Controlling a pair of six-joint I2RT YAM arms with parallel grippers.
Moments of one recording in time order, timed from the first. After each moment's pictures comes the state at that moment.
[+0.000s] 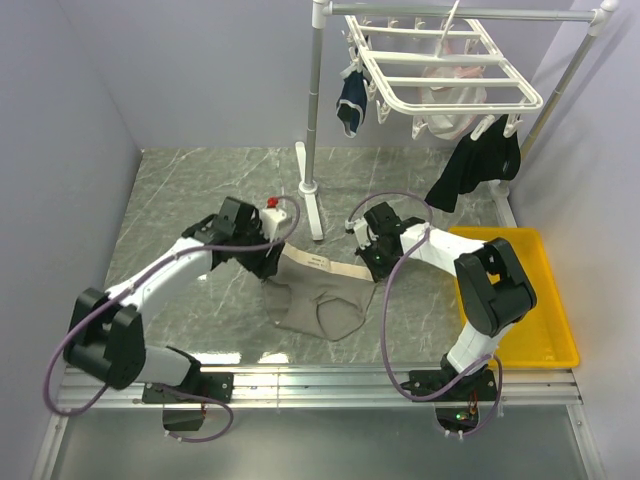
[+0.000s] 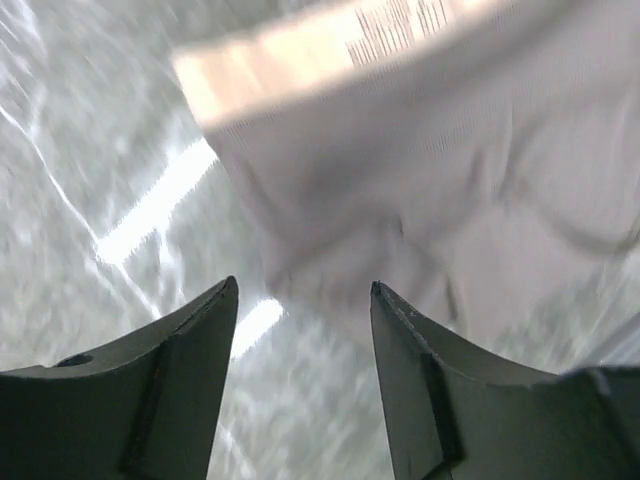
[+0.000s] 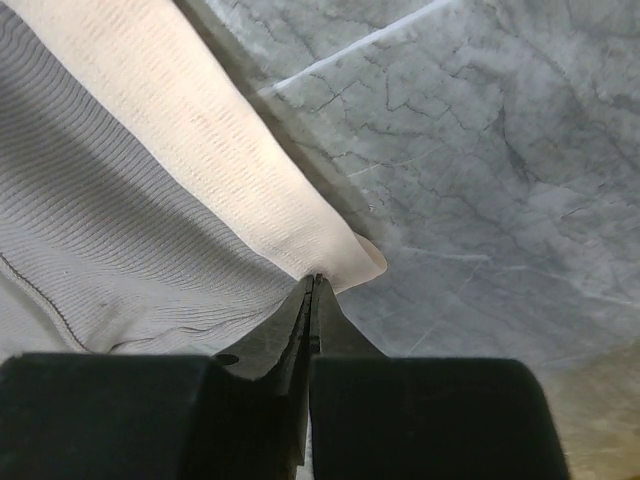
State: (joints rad) left arm -0.45 1.35 0.93 -0.54 0.29 0.22; right arm 0.47 1.70 1.01 -0.58 -0.13 -0.20
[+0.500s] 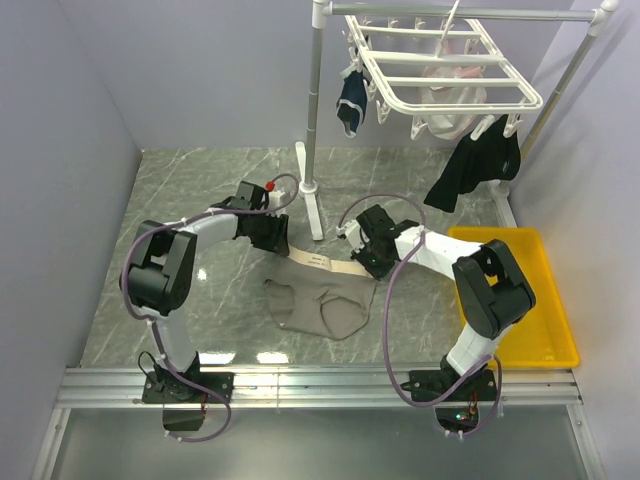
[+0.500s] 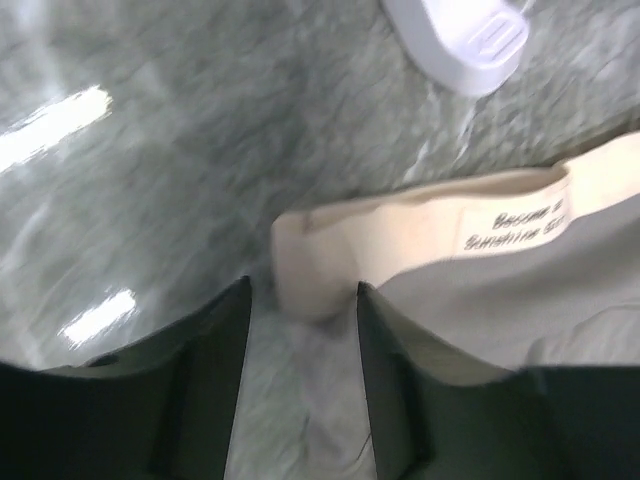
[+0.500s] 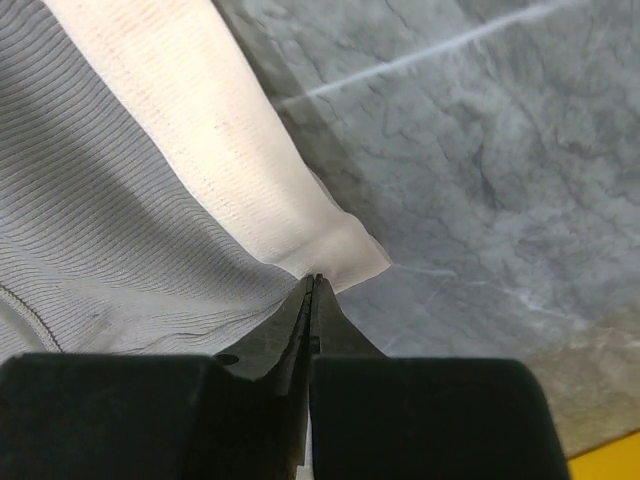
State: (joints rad) left arm -0.34 1.84 1.14 -0.33 0.37 -0.07; right arm 0.52 1.69 1.01 -0.55 -0.05 -0.32
